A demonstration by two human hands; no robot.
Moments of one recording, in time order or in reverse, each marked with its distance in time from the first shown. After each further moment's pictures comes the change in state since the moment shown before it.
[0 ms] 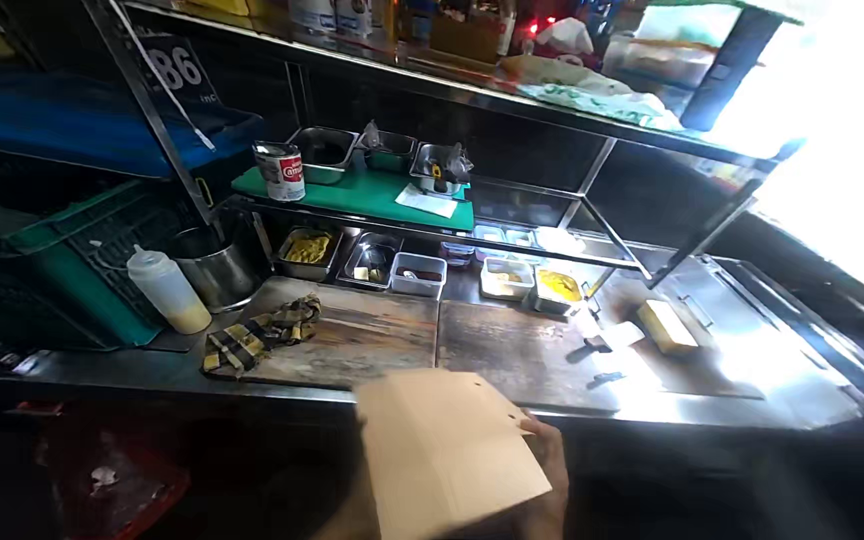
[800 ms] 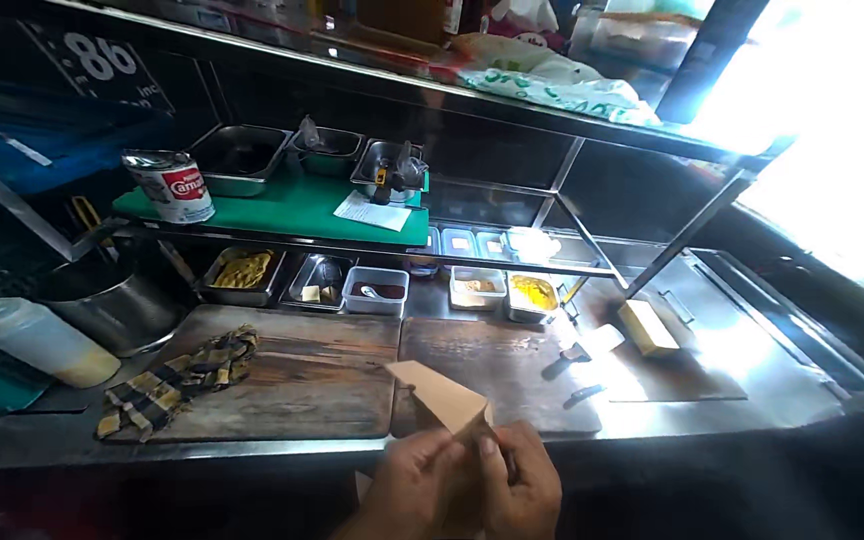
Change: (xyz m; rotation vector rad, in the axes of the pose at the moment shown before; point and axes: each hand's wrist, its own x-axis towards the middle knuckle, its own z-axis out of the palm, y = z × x) left_hand 0.104 -0.020 0.094 0.918 -0.317 0.701; right_hand 0.102 -0.022 -0.007 -0.284 -0.086 -0.389
